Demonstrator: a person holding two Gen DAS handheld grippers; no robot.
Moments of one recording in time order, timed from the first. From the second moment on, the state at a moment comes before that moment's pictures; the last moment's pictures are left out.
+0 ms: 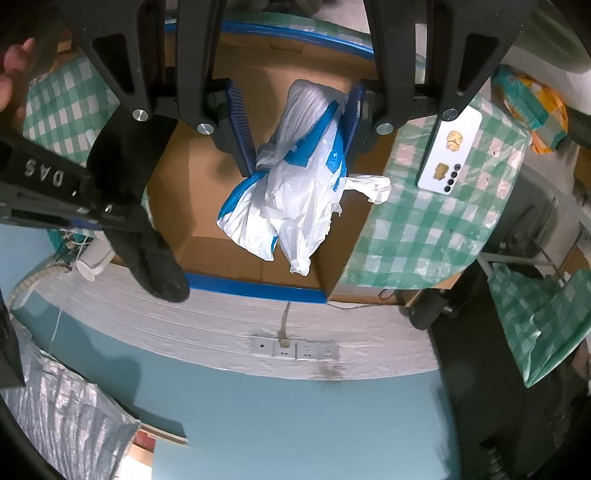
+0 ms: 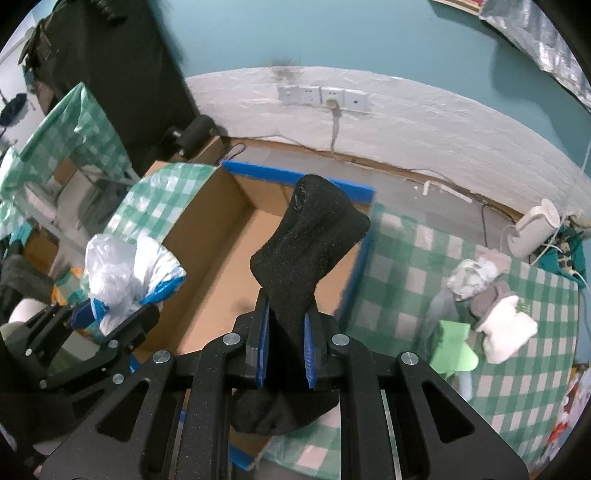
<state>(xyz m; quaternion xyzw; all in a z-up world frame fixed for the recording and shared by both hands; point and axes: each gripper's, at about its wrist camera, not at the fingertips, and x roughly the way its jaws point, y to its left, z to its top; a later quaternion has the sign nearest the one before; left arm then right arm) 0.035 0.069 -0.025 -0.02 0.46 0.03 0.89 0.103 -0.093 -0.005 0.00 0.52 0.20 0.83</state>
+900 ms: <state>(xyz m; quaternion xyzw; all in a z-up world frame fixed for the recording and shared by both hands) 0.042 0.084 -0.047 -0.02 0.49 0.07 0.87 0.104 -0.074 -0.033 -0.01 0.54 0.20 0.82</state>
